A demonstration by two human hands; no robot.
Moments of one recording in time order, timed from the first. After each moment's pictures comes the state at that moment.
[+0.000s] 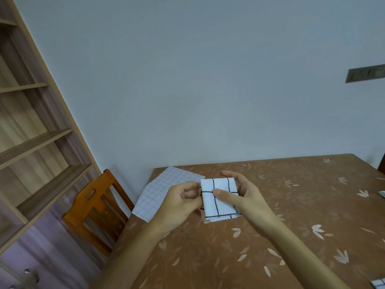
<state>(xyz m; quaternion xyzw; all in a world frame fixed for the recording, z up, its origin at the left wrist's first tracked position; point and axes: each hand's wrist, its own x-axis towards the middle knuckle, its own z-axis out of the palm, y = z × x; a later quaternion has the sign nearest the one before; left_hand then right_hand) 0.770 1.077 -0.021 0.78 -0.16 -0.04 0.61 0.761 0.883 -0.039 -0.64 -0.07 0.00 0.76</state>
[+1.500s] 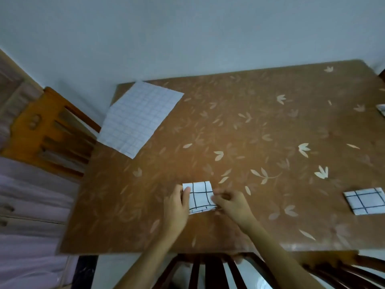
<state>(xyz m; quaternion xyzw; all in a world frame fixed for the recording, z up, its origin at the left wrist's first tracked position) 0.775 1.064 -0.310 0.93 0.04 0.01 0.37 0.762 0.883 -0.300 -0.71 0.22 0.16 0.65</state>
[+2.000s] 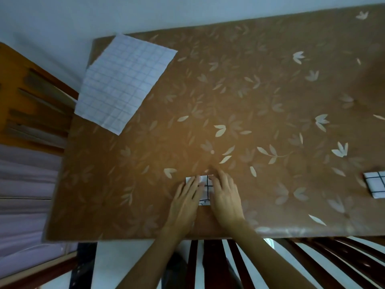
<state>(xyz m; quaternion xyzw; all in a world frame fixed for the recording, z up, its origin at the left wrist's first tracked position) 0.762 1.063 -0.409 0.96 -0.24 -0.12 0.09 0.756 0.909 -0.410 -0.97 0.00 0.05 0.23</state>
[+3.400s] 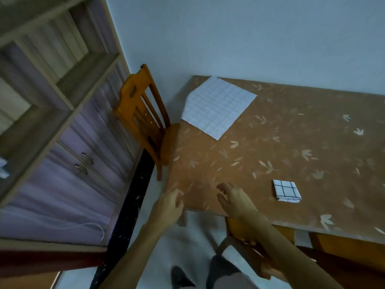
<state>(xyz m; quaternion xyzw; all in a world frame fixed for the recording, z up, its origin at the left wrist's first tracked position) 0.668 1.453 -0.285 0.94 0.03 -0.11 0.32 0.700 1.217 -0.262 -0.96 -0.10 0.14 0.23</state>
